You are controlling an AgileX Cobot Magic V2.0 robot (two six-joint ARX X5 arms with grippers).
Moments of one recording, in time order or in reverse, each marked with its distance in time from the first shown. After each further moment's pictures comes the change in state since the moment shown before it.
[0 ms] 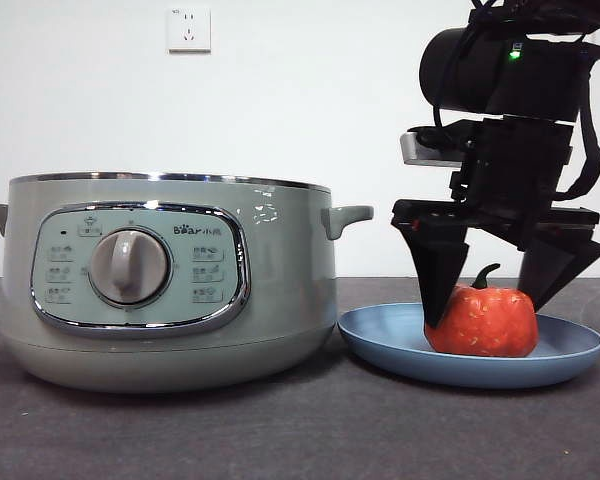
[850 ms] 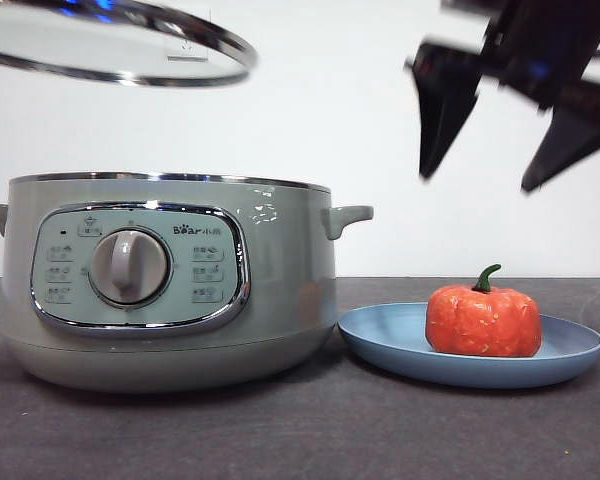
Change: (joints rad) left arm 0.000 0.299 0.000 0.071 0.224 -0.004; right arm 0.000 -0.353 0.000 -0.026 0.000 0.016
